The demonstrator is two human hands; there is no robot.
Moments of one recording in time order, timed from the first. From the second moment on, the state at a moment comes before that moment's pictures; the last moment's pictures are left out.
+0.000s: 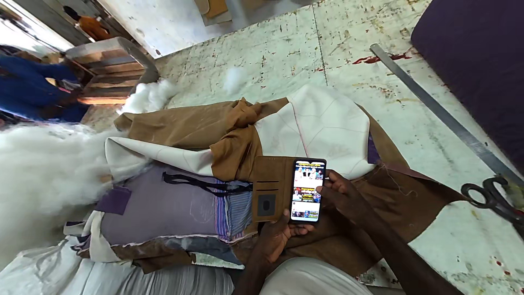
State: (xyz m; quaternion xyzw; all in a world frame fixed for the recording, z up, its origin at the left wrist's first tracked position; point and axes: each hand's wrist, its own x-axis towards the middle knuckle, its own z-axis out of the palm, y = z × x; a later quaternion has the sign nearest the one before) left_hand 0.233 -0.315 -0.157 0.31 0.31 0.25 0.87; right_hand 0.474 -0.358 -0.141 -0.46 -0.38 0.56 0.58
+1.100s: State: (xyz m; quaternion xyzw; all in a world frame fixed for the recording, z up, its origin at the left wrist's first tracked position) left_hand 0.229 -0.308 -0.161 0.31 0.29 0.25 0.87; right_hand 0.471 -0.349 -0.143 -0.47 -0.38 0.55 0.58
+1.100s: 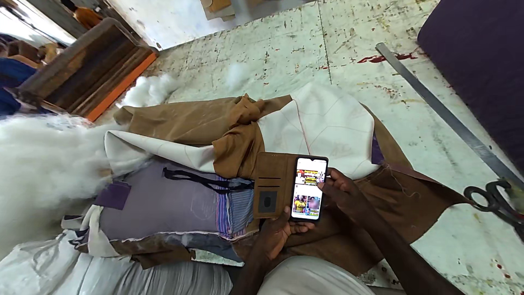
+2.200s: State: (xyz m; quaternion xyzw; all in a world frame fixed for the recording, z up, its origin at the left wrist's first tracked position) left_hand 0.231 -0.308 -0.162 0.30 0.30 0.24 0.87; right_hand 0.471 -0.356 -0.148 -0.50 -0.37 0.55 0.56
